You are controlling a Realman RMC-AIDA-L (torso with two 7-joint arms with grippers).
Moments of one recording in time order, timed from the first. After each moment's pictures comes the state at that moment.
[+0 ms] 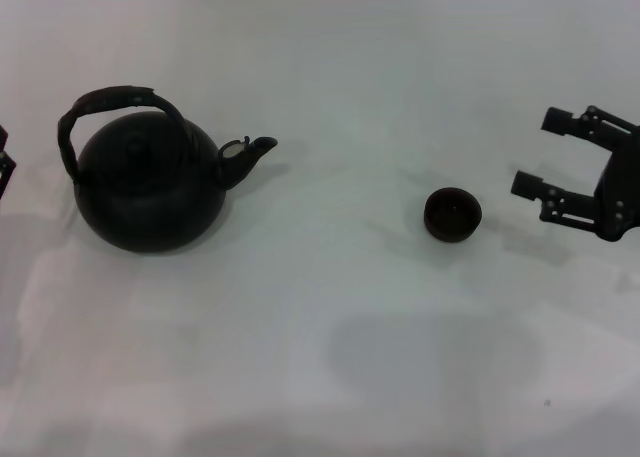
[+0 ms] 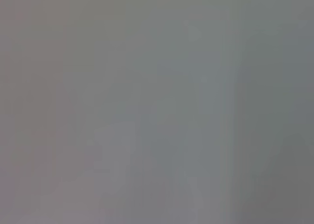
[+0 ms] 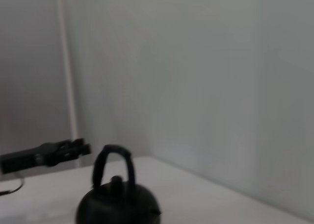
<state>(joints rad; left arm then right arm) -0.24 -2.09 0.89 -0.14 0.66 1.62 -0.19 0.22 1.94 -1.14 -0.52 1.83 1.57 -2.21</state>
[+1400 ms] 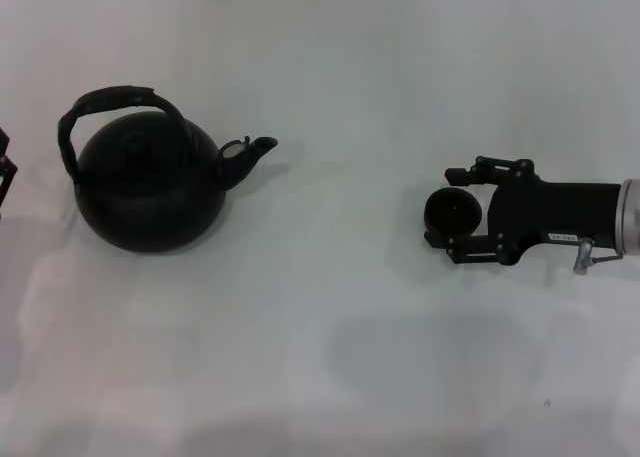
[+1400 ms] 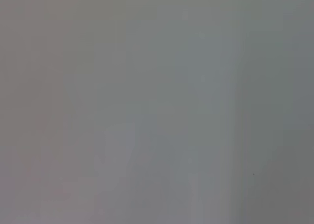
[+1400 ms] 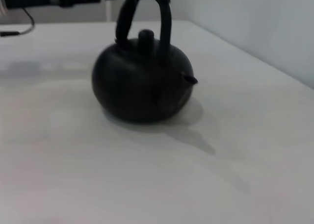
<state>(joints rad) -0.23 -2.09 0.89 -0.15 0.66 1.62 -0.19 0.29 2.00 -1.41 -0.76 1.54 1.15 -2.00</state>
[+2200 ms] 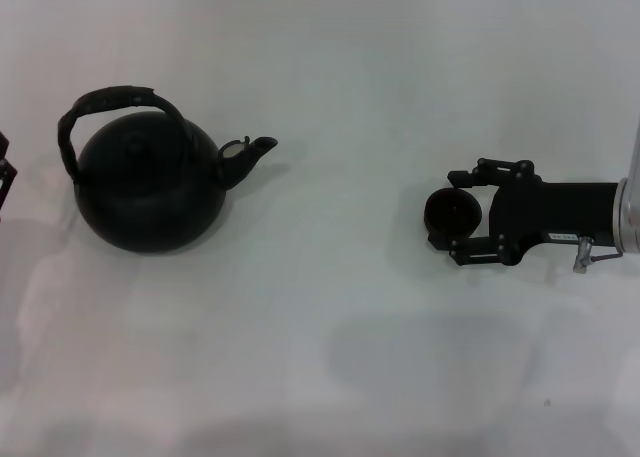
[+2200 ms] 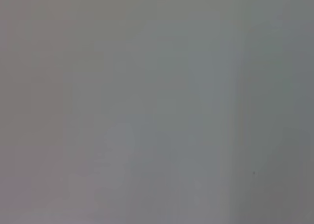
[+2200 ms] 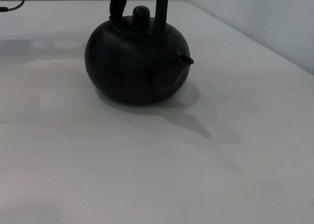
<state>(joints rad) -0.23 -2.09 0.89 -0.15 0.66 1.62 -0.19 0.30 2.00 -1.41 -0.77 1.48 1.13 -1.98</state>
